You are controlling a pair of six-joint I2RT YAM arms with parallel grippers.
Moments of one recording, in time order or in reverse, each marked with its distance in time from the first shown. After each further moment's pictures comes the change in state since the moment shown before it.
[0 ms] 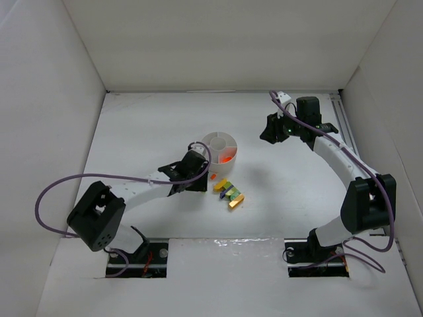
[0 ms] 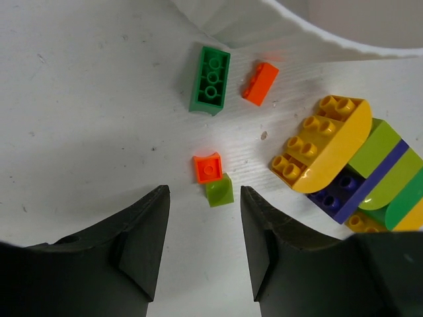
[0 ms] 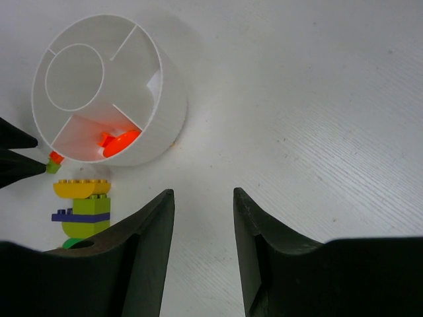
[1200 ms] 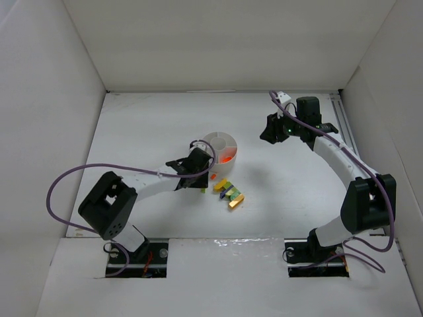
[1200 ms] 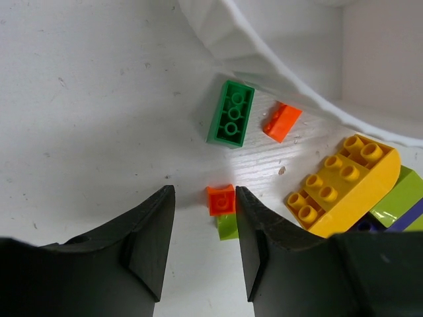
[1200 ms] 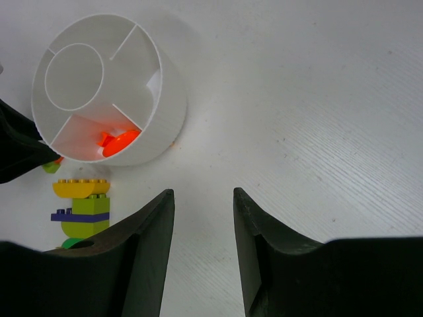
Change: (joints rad) left arm -0.002 0.123 0.079 -0.025 -0.086 -0.035; right arm 0.000 0.000 0.000 0.000 0.000 -0.003
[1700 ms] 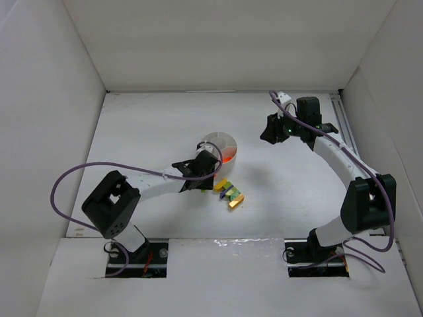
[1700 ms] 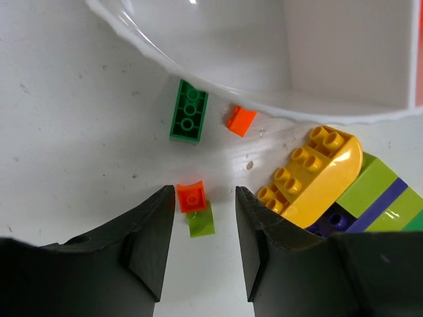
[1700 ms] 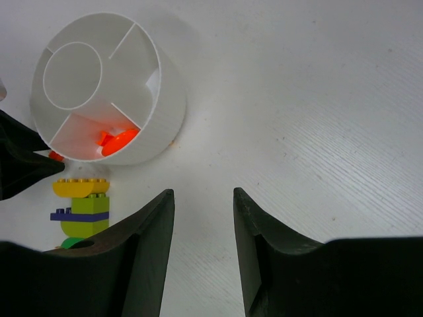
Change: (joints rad) left arm -0.074 0.011 0.025 0.000 -0.032 -0.001; right arm -0.003 0.000 -0.001 0.000 0.000 0.000
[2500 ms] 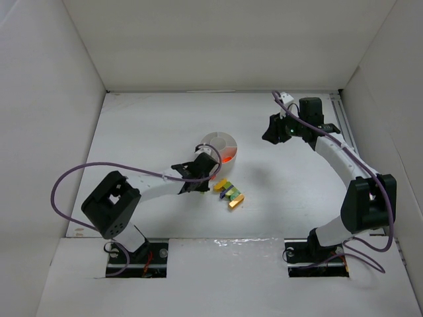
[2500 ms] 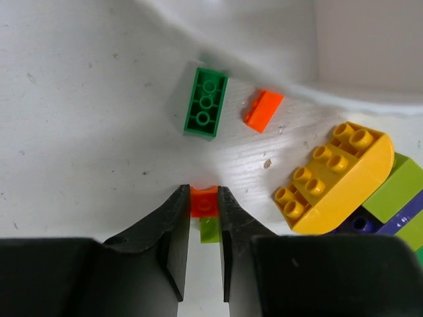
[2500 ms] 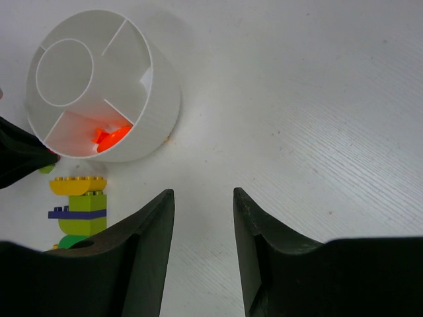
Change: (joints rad) left arm 0.000 0.026 -0.012 0.010 -0.030 0.002; right arm -0.025 0.000 -0.009 -0.004 -0.012 0.000
